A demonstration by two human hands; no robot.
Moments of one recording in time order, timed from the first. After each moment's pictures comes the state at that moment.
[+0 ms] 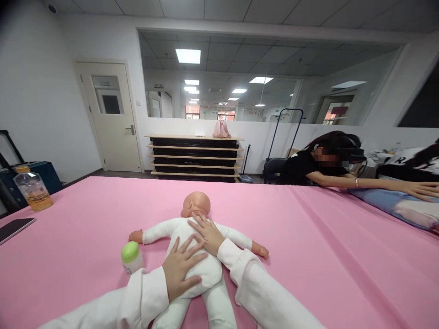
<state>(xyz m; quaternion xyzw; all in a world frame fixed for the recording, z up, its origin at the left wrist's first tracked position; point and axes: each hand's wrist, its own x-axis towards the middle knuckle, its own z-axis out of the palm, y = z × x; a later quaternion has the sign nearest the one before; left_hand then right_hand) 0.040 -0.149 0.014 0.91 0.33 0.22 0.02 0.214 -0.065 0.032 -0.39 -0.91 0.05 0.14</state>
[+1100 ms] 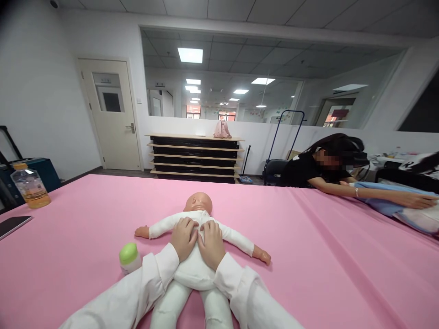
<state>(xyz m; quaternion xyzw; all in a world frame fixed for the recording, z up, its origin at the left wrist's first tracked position) 0.068 -0.084 0.026 0.77 0.49 0.40 0.05 0.196 -0.093 0.021 -0.54 -0.77 -0.03 0.35</state>
